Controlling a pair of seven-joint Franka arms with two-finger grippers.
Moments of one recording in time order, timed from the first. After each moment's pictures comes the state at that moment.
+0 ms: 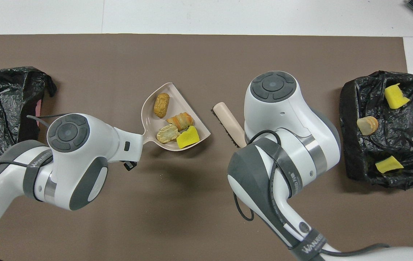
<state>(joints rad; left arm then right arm) -0.25 0.02 -0.13 -2.16 -0.01 2.18 0.58 0.16 0.24 0.36 -1.66 -0.02 1.51 0.03</state>
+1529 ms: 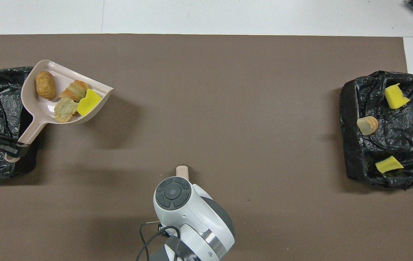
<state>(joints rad) 0.39 -0.08 -0.12 -1.91 -0.10 1.80 0.72 0.56 0.19 0.36 -2.08 0.33 1.99 0.76</state>
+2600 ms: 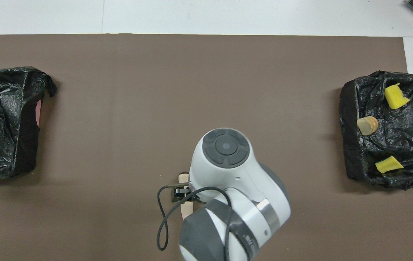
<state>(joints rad) 0.53 0.10 -0.13 -1.62 0.53 1.81 1.04 0.29 0.13 0.34 -1.75 0.24 1.72 0.52</state>
